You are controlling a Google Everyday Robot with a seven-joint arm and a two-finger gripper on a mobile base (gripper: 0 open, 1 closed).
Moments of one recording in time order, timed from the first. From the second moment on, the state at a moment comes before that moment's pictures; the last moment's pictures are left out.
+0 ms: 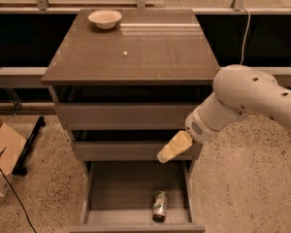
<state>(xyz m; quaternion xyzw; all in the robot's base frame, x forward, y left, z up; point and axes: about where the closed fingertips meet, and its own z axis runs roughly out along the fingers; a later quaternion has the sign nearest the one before) 0.499 -0.116 0.717 -0.34 0.92 0.16 0.13</state>
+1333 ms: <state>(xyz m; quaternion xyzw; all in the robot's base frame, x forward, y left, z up) 0.521 -0.109 0.558 -0.25 0.93 0.26 0.08</state>
